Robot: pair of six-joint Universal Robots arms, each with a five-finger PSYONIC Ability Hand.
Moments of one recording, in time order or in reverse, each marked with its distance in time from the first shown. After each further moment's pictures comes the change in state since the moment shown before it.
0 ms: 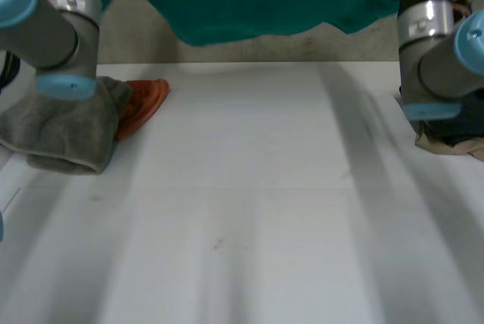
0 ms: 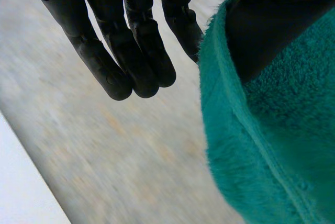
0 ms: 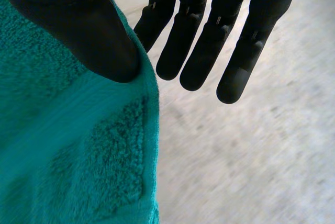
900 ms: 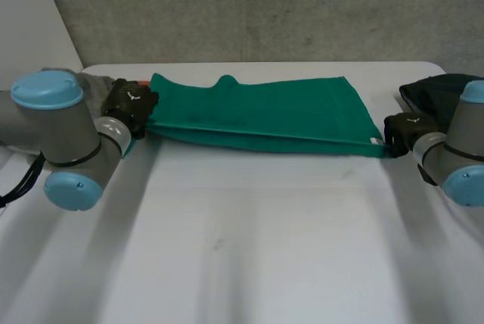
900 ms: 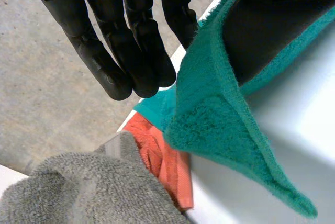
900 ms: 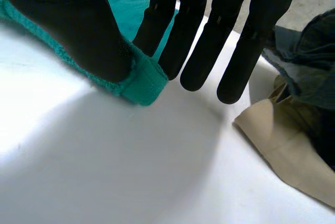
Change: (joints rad) left arm -0.012 0.090 -0.620 -0.161 0.024 0.198; right arm -0.205 0.210 0.099 0.711 -0.082 0.282; left_hand 0.000 0.000 0.000 0.000 0.000; right_hand -0.003 0.002 -0.002 -0.001 -0.056
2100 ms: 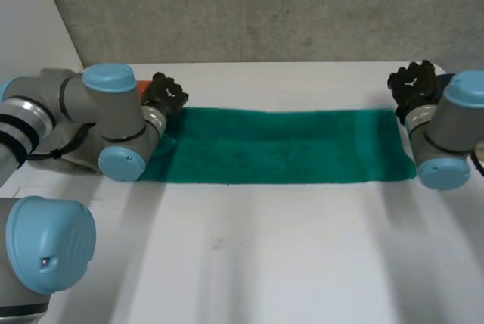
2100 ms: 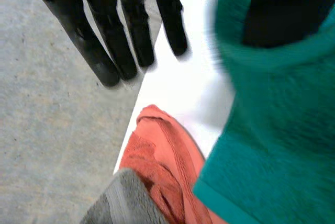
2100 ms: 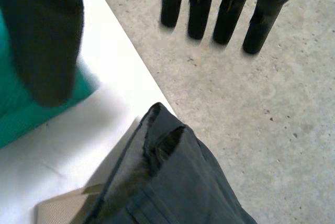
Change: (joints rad) left arm -0.084 -0.503 0.820 -0.332 -0.035 0.294; right arm 0.080 0.039 -0.086 -0.315 0.156 -0.466; left_hand -0.552 -0.542 -0.509 -0.527 -0.493; right_hand -0.848 -0.880 -0.871 -0.881 -0.840
